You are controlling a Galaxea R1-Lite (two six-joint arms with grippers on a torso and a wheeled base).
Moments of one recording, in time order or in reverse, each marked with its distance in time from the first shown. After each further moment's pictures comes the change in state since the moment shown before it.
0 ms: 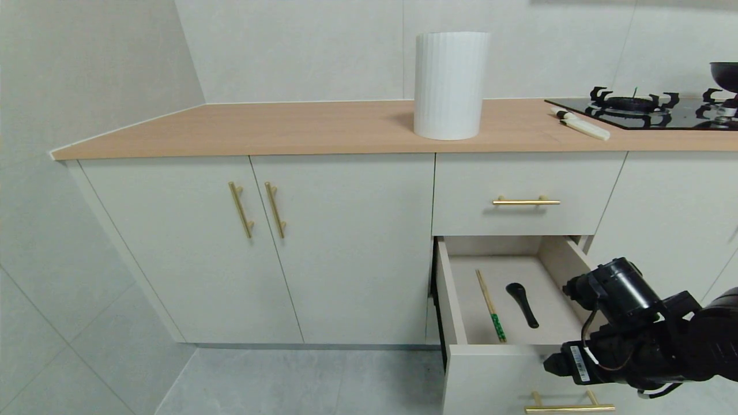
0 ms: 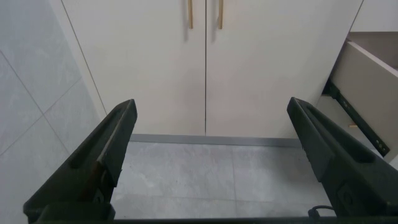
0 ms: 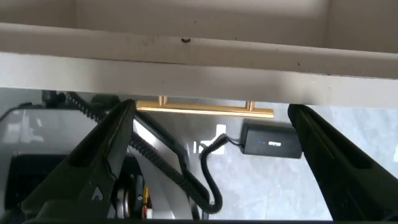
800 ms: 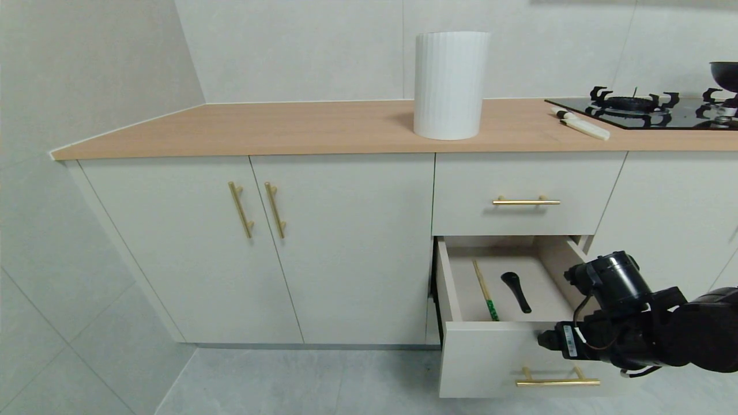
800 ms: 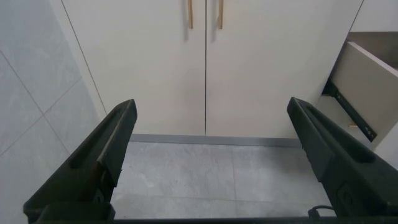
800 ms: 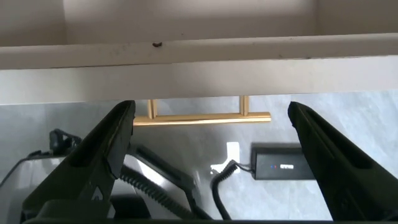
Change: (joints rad) left arm 0.000 0.000 0.000 0.000 0.000 0.000; right arm -0.076 0.093 0.006 -0.204 -0.001 0.014
